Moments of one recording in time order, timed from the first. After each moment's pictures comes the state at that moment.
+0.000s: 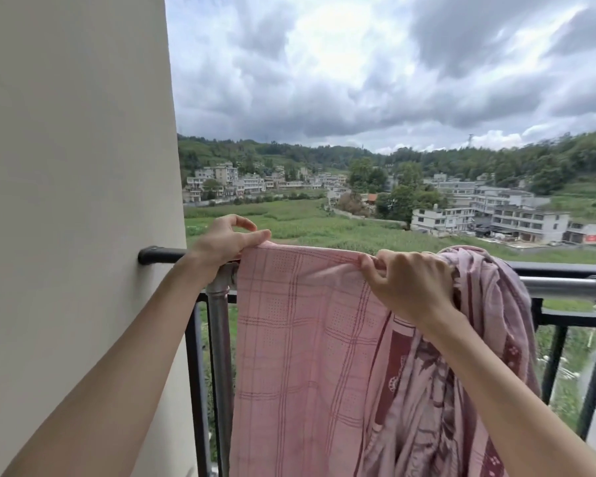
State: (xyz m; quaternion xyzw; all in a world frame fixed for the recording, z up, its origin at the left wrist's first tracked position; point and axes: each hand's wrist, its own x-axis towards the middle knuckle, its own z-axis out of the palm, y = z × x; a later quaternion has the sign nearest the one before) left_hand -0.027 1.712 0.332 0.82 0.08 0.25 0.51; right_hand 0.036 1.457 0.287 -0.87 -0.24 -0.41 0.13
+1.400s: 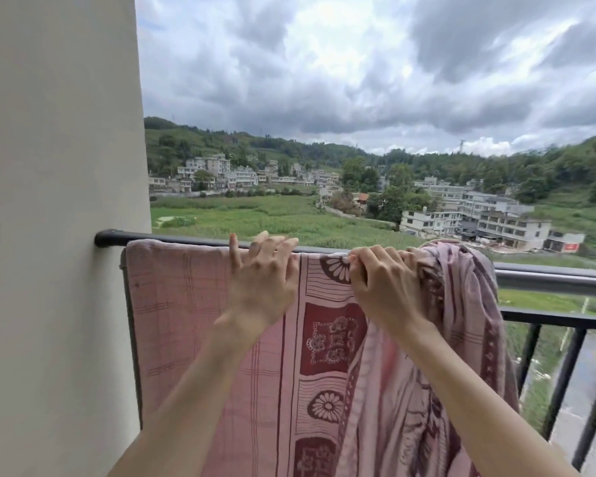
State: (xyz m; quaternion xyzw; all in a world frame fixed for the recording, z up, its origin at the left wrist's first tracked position) left_hand -0.022 1.511 0.264 0.91 0.05 0.39 0.07; right_hand 0.058 1.350 0.255 -0.82 -0.26 -0.46 0.21
